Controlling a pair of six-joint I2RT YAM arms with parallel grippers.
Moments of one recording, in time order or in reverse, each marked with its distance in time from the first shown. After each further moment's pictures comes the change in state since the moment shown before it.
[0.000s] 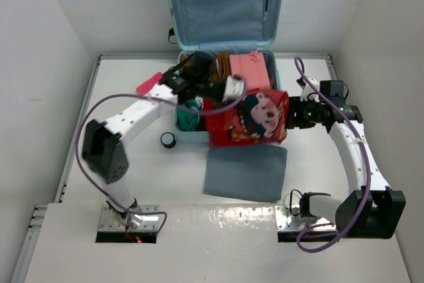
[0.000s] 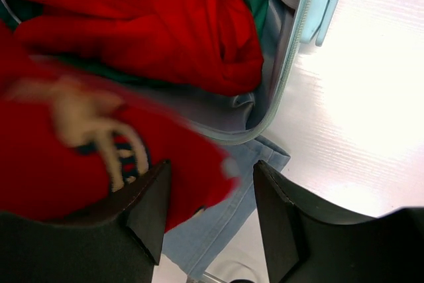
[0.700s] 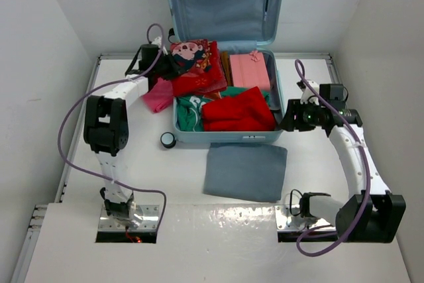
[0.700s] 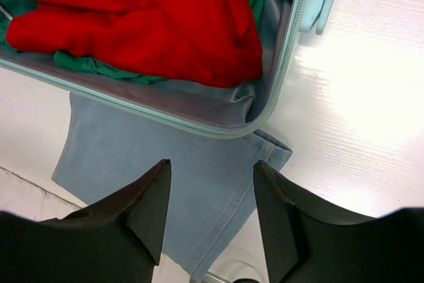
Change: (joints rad) left arm 0.481 0.326 -0.019 0.513 -0.514 -1.476; right arm 0.000 -0.035 -0.040 0.016 0.017 0.026
